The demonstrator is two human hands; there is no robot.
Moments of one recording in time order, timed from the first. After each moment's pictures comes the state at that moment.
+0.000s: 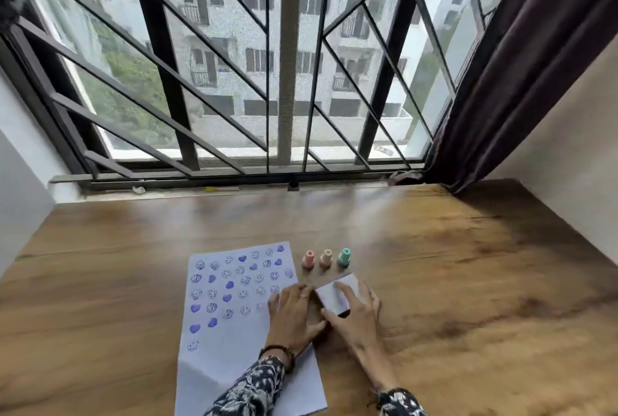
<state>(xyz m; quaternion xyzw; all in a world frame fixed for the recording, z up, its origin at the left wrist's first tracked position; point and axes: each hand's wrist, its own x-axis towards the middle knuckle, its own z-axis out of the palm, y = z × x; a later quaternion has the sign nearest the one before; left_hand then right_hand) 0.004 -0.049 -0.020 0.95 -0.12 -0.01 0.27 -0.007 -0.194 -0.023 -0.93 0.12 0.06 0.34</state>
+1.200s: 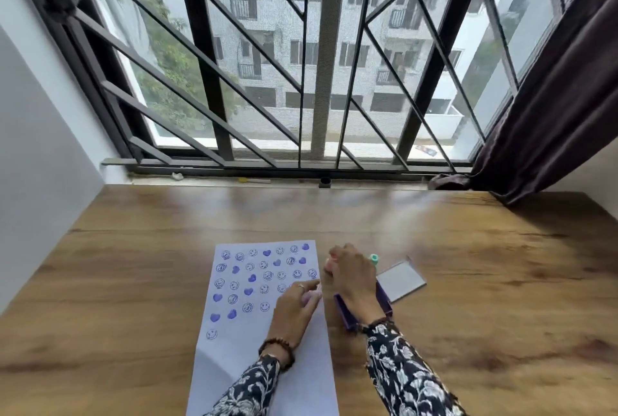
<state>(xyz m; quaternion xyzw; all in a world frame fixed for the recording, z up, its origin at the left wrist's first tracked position) 0.010 -0.029 -0.003 0.84 0.03 -0.01 0.54 0.068 -0.146 0.035 -0.98 -0.01 -0.05 0.19</state>
